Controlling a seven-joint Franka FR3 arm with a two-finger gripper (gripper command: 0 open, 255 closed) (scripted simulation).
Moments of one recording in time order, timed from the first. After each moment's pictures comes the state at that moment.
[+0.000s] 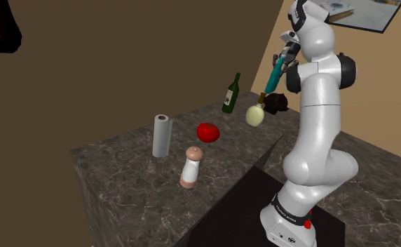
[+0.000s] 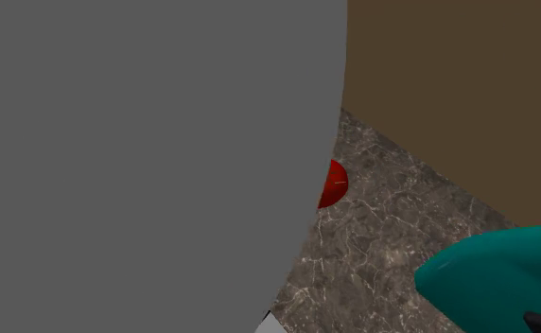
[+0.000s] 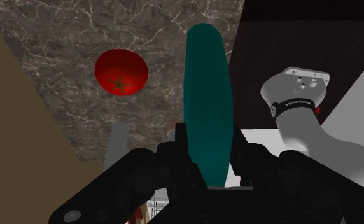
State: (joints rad) arm -0.61 0.61 -0.90 -0.76 0.76 0.75 -2.61
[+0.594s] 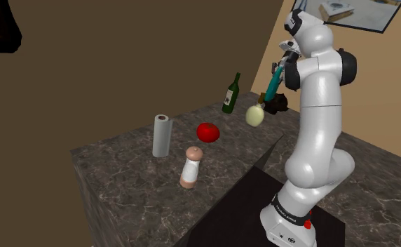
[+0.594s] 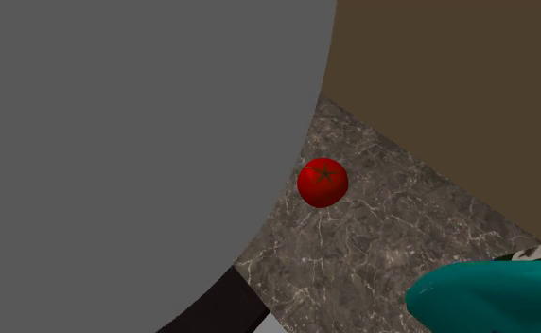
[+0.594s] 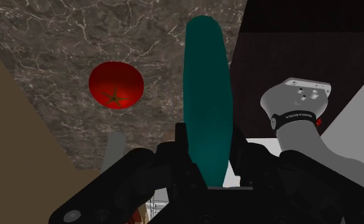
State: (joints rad) arm -0.48 0.56 -0.95 -1.01 0.66 0.90 -2.71
